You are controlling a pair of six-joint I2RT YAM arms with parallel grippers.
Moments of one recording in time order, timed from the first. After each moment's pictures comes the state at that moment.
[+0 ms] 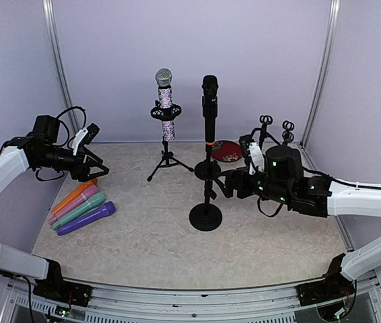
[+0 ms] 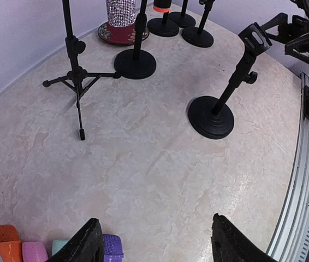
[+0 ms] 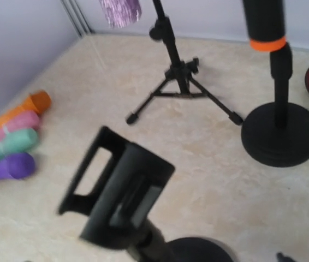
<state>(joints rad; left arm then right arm) -0.06 1.24 1.12 -0.74 0.78 0.52 0.90 1.25 0.83 0.10 0.17 0.38</state>
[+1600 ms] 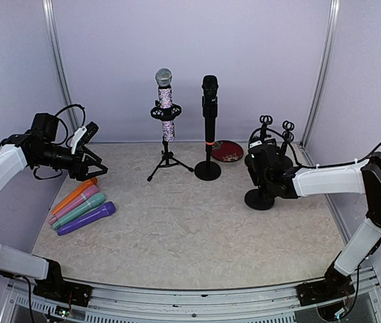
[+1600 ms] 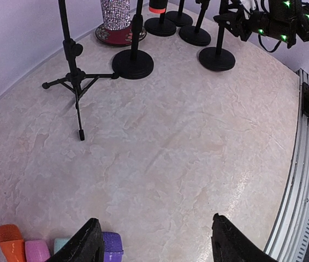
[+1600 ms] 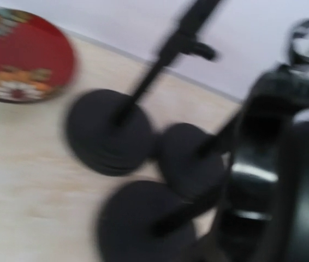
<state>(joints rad) -0.06 1.23 1.15 -0.79 0.78 0.55 0.66 1.64 0.95 0.13 0.85 -0.10</state>
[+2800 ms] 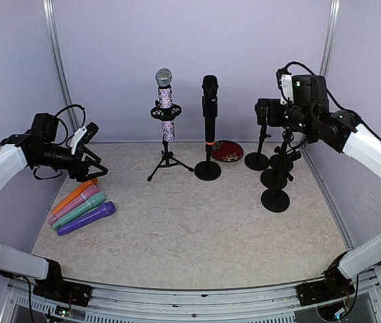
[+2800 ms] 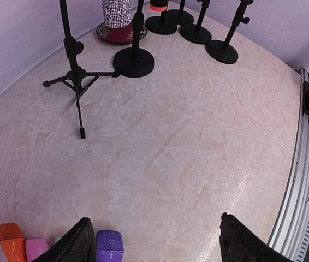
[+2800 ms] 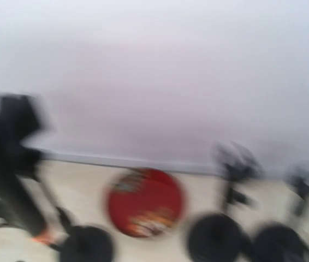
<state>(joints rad) -0.06 1.23 1.15 -0.80 0.77 0.56 0.60 1.34 1.42 -0.38 0.47 0.17</state>
